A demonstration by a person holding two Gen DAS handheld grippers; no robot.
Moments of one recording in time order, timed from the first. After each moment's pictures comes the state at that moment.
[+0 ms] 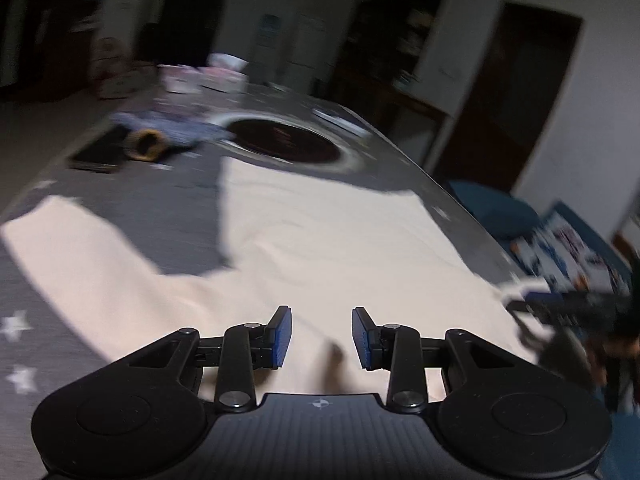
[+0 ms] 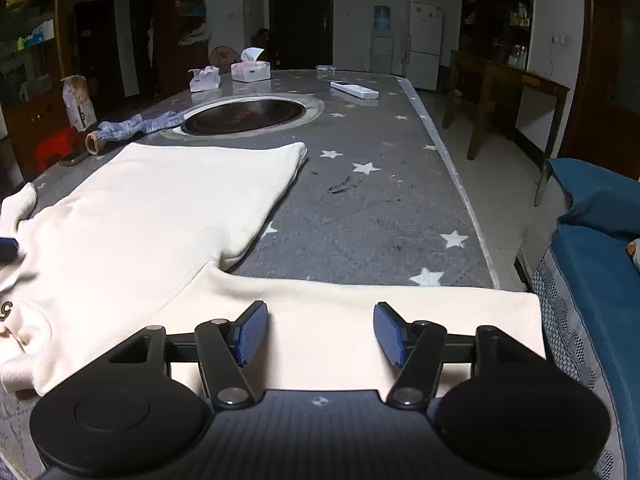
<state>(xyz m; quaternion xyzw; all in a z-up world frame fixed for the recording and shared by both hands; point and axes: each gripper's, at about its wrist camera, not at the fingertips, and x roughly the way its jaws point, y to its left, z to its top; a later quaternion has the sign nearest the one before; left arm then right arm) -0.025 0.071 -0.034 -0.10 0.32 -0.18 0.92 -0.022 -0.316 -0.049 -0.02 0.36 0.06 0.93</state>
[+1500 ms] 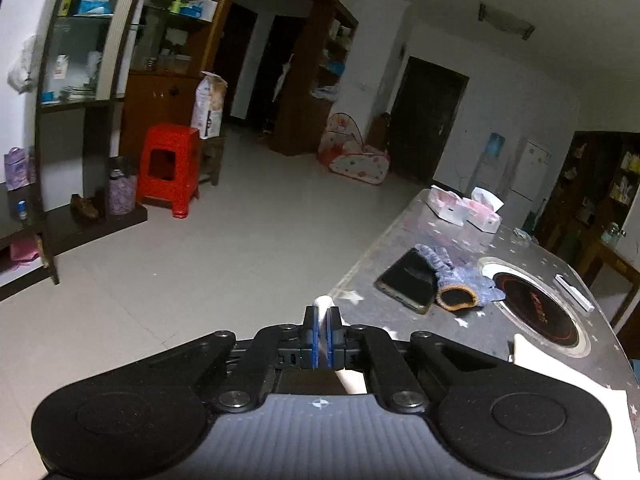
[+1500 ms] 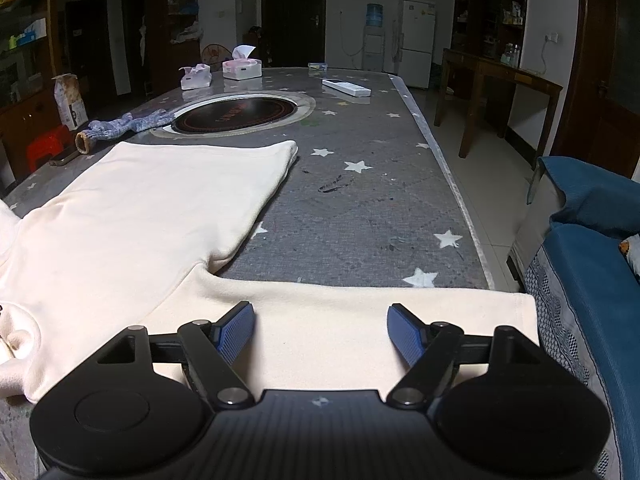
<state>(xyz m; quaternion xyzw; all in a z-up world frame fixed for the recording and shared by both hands) -0.032 0.223 -0.001 -0.18 0.22 0.17 0.94 -0.017 -0.316 -0.051 -0.02 0.36 0.05 0.93</state>
